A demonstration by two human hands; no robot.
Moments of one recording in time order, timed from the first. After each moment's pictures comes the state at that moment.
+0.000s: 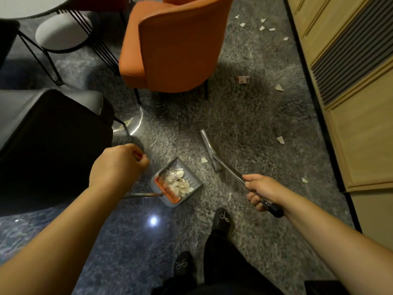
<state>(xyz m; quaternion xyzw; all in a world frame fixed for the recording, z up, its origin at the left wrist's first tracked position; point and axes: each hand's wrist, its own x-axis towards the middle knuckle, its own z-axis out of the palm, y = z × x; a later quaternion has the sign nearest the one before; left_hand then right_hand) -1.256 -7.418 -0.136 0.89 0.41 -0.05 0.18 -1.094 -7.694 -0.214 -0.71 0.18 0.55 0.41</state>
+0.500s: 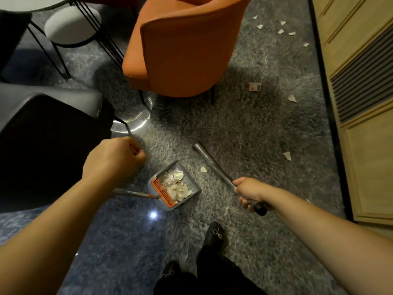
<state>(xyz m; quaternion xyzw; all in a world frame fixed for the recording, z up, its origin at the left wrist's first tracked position) -1.161 -7.393 -0.145 0.89 0.43 -0.09 0.14 -0.989 -7.653 -0.267 -0.76 0.04 0.60 0.23</state>
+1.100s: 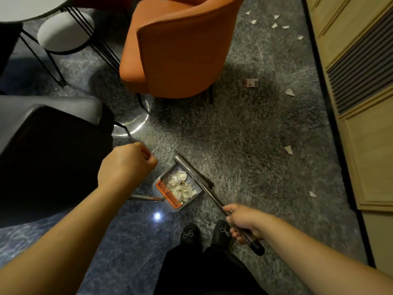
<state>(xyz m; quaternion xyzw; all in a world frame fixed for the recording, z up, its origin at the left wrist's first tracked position) -1.157 -7.388 -0.147 0.89 0.42 -0.09 0.15 -1.068 -7.653 -0.264 -0.71 0.07 0.67 0.22</state>
